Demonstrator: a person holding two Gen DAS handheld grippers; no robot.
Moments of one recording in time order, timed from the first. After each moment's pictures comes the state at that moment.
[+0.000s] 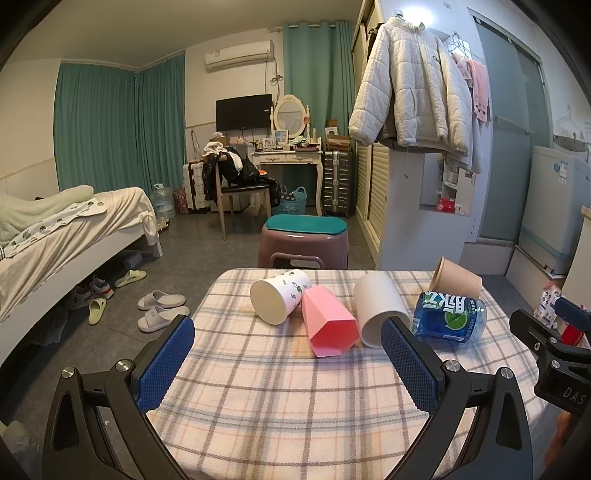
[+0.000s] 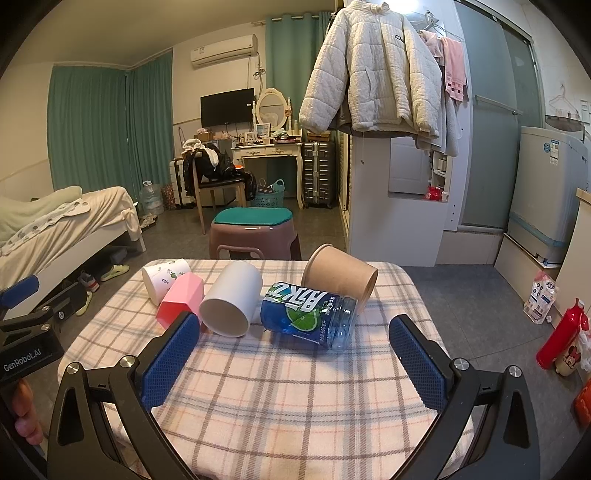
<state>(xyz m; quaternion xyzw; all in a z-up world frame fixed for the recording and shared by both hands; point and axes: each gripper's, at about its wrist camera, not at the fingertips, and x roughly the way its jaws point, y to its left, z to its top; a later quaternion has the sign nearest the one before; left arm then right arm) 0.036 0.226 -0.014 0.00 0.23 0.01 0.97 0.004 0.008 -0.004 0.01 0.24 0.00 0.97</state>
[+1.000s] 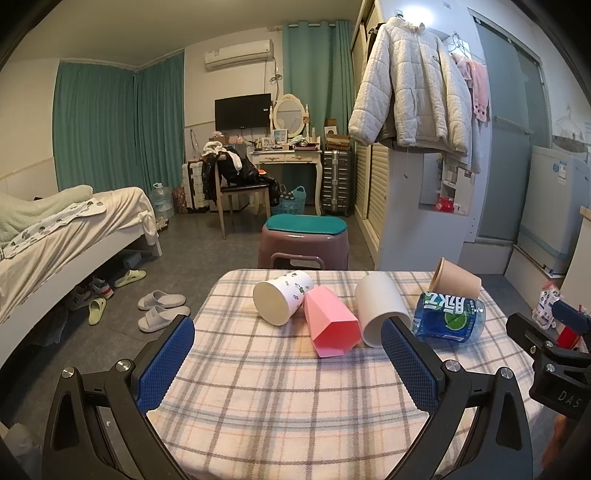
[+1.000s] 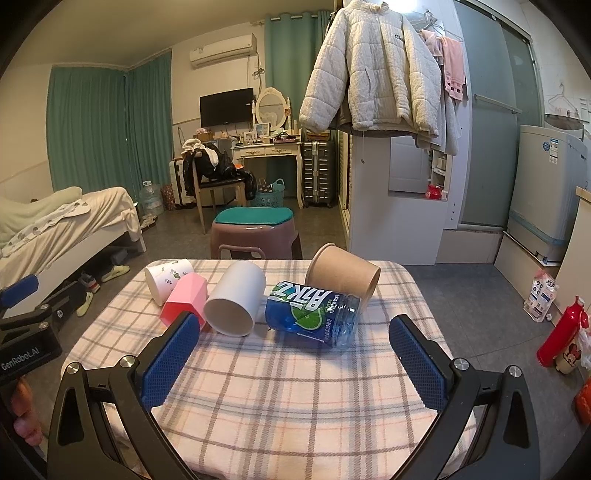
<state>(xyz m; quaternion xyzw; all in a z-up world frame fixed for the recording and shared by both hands) 0.040 0.237 -0.015 0.00 0.23 0.01 0.97 0.005 0.015 -0.015 0.01 0.24 0.00 0.97</state>
